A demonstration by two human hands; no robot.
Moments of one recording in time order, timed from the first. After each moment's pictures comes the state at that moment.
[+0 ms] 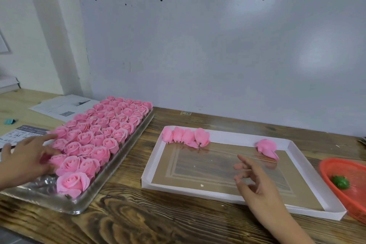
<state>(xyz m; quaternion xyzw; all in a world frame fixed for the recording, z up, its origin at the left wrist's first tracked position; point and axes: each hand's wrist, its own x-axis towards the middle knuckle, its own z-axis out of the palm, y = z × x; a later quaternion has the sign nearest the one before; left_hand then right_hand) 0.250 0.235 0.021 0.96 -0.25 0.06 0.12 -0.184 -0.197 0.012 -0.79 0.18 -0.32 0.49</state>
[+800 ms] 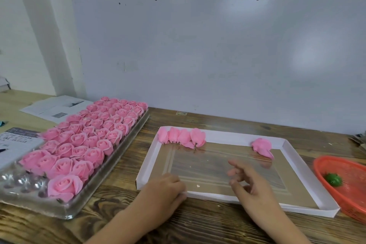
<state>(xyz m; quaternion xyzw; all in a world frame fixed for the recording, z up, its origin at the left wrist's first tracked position) -0.015 0.003 0.011 0.77 -0.60 0.07 0.19 -0.185 -0.190 0.021 -0.81 0.20 -0.30 0.47</state>
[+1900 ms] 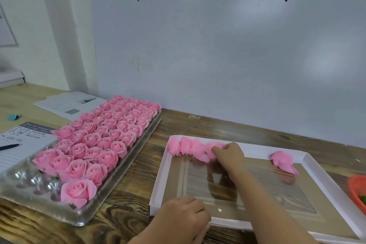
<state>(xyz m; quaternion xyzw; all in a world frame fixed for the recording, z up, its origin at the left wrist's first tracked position) -0.021 0.004 -0.003 0.70 -0.67 0.19 0.16 -0.019 -0.220 0.029 -0.79 0.40 -0.23 0.41</state>
